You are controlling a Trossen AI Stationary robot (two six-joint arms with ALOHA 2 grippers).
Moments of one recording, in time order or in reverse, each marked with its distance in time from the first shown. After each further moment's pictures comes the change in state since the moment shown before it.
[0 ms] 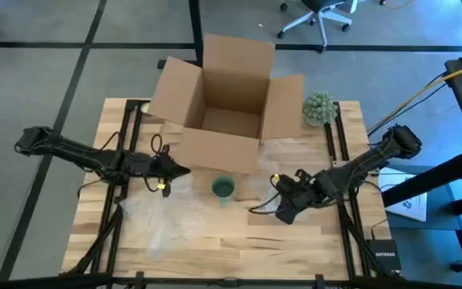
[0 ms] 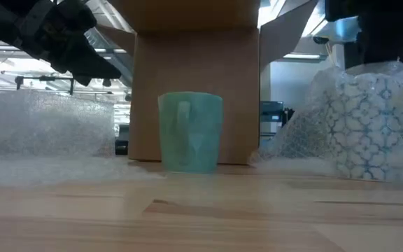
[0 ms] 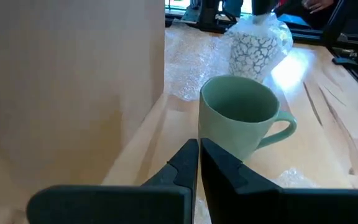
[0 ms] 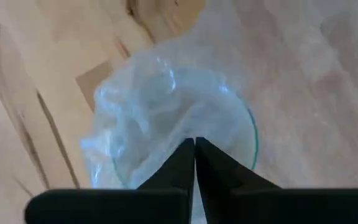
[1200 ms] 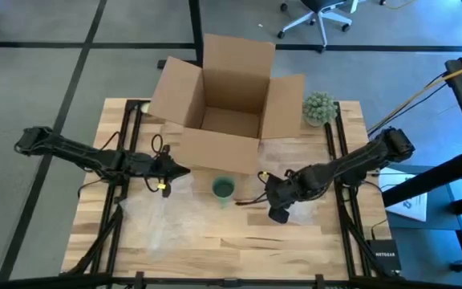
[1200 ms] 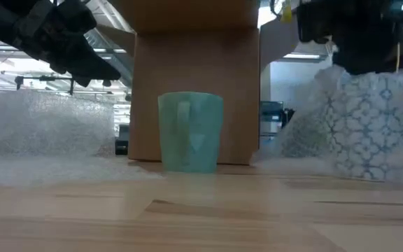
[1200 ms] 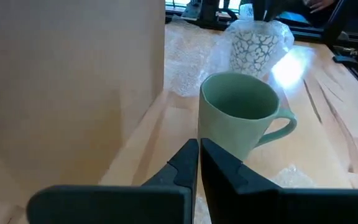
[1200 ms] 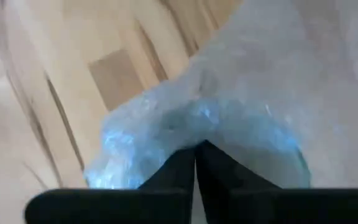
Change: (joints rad) left arm 0.000 0.000 0.000 -0.004 0.002 -0.003; right arm -0.083 0.070 0.092 -0.053 -0.179 -0.138
